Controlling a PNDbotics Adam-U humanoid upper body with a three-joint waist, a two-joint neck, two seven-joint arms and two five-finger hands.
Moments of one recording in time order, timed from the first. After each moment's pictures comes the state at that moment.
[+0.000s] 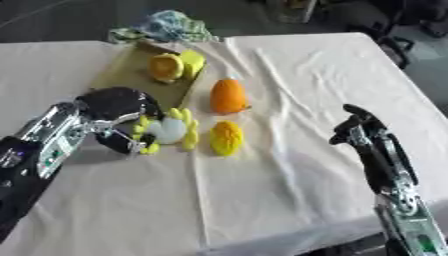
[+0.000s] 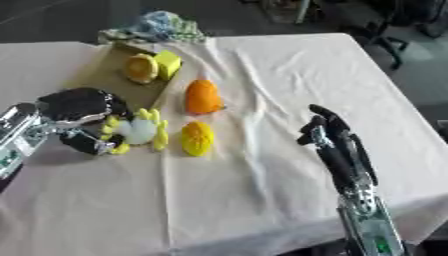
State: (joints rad) left arm -0.73 0.48 -0.49 -1.21 -0.97 -0.40 -0.25; right arm -0.09 -0.11 -0.02 -1.63 0.00 -0.21 0.06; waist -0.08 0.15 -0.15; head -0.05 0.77
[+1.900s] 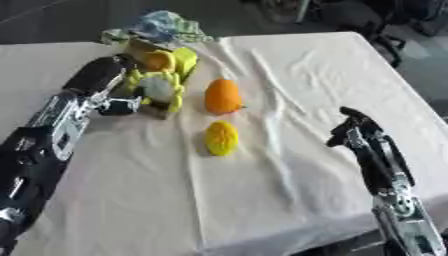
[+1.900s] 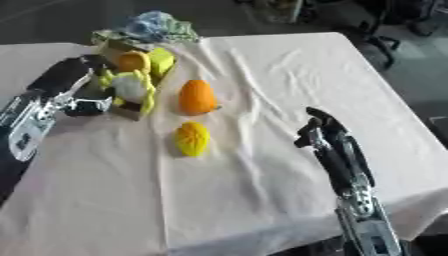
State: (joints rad) left arm -0.82 0.37 -0.24 -1.02 -1.02 -0.19 -0.04; right arm -0.08 -0.11 -0.02 -1.63 0.00 -0.21 0.06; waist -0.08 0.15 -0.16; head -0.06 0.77
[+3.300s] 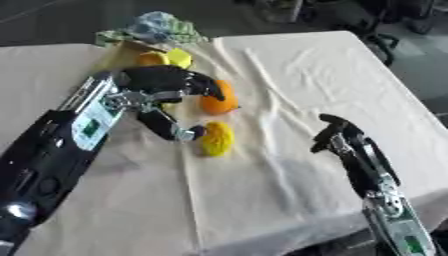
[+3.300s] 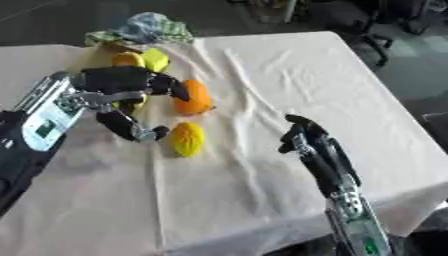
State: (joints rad) left arm -0.87 0.28 -0.46 -1.19 -0.78 -0.58 -0.53; right arm -0.08 -0.11 0.04 -1.61 -0.01 -0.21 0.15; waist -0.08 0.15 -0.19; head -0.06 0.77
